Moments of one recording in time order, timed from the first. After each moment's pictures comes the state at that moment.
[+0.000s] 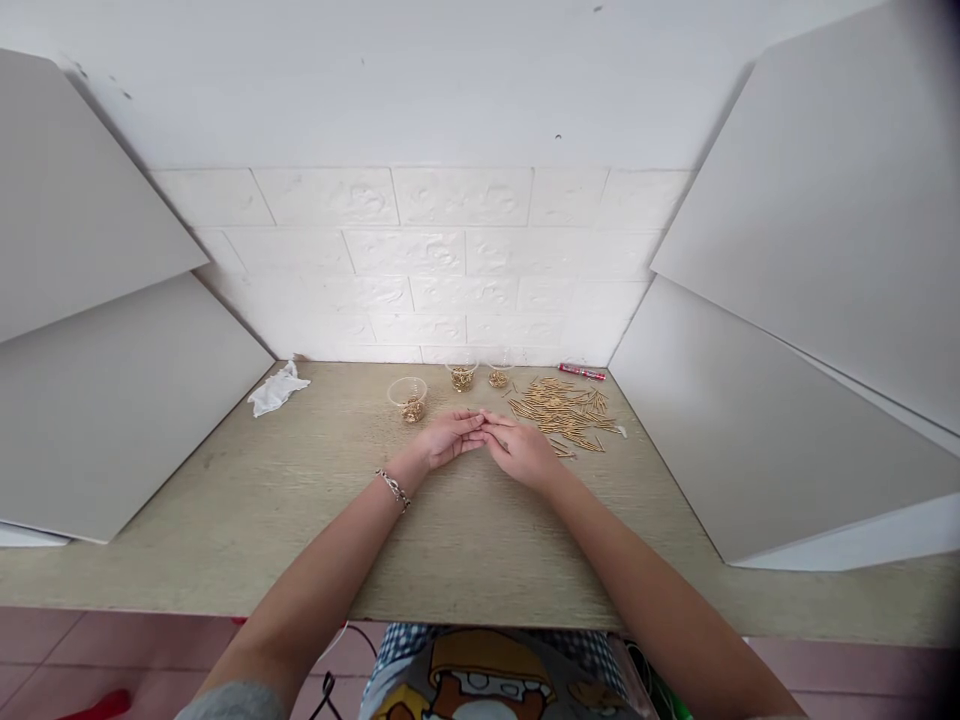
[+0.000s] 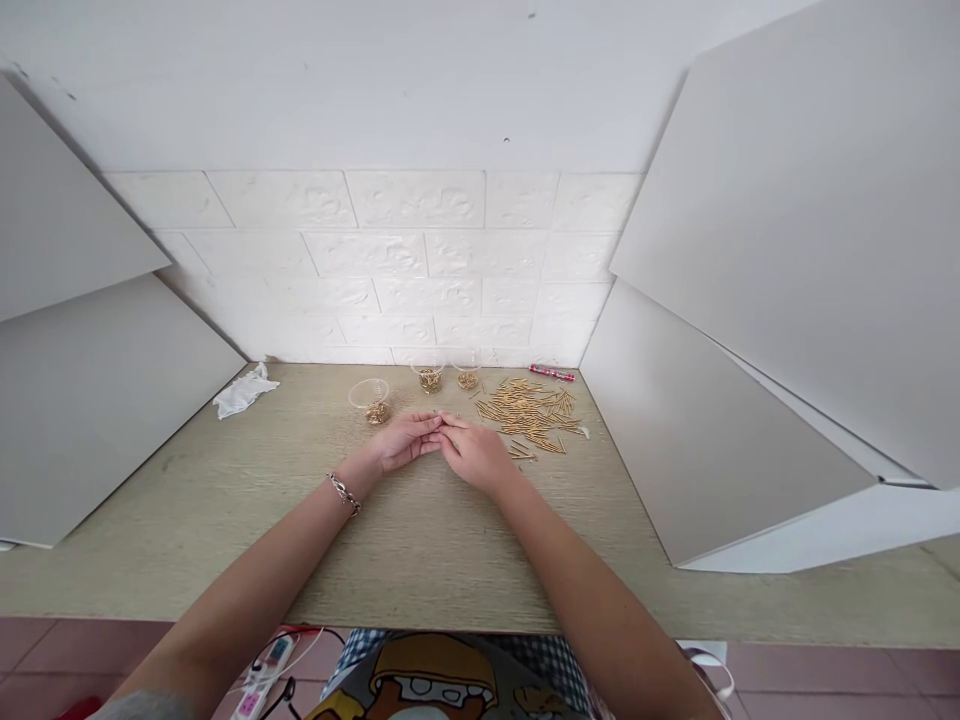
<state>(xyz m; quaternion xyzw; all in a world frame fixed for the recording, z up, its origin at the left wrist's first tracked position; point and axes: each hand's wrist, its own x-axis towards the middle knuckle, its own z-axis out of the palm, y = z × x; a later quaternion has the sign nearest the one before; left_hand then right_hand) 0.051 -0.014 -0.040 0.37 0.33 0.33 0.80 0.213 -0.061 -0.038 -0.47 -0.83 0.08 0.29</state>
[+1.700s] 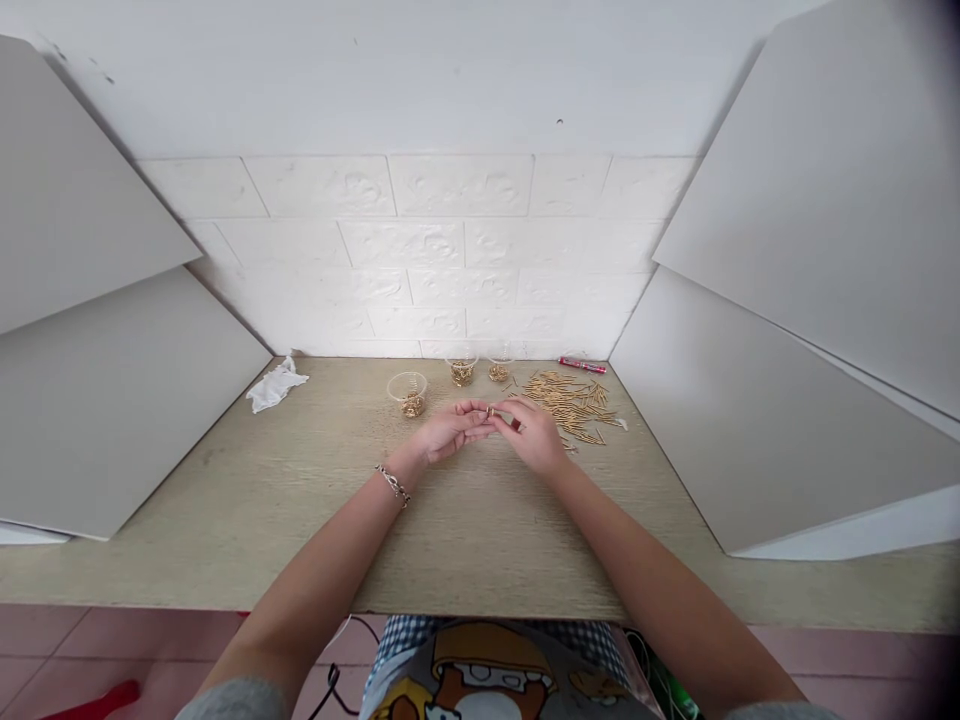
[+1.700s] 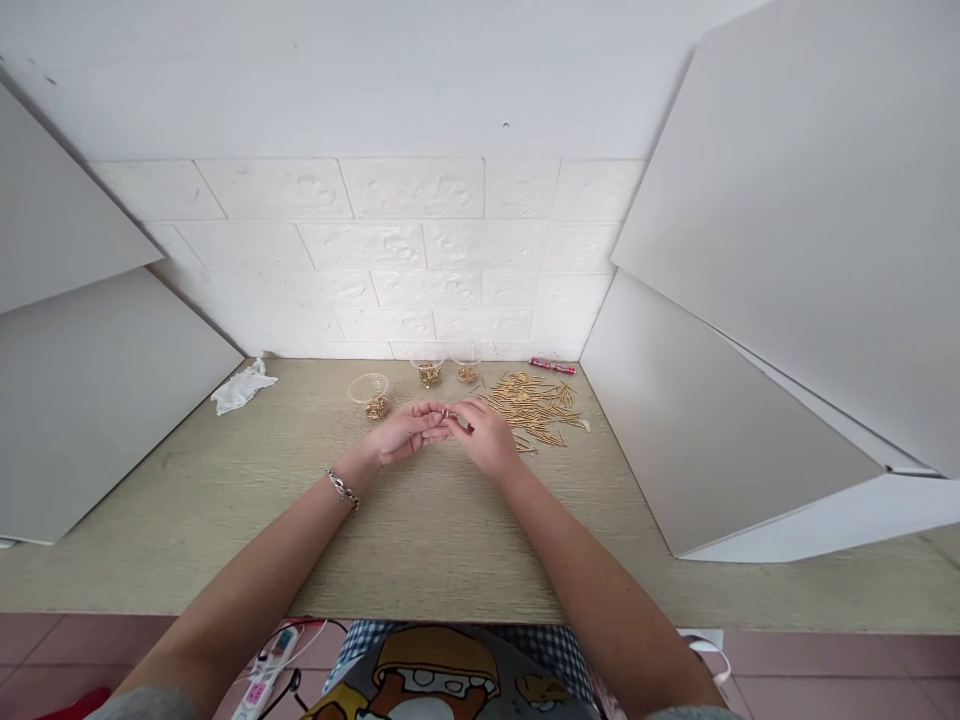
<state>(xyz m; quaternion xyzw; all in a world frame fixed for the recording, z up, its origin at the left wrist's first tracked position) 0.050 -0.018 -0.034 0.41 0.30 0.34 0.79 0.217 -0.052 -0.041 -0.45 -0.75 0.11 0.47</state>
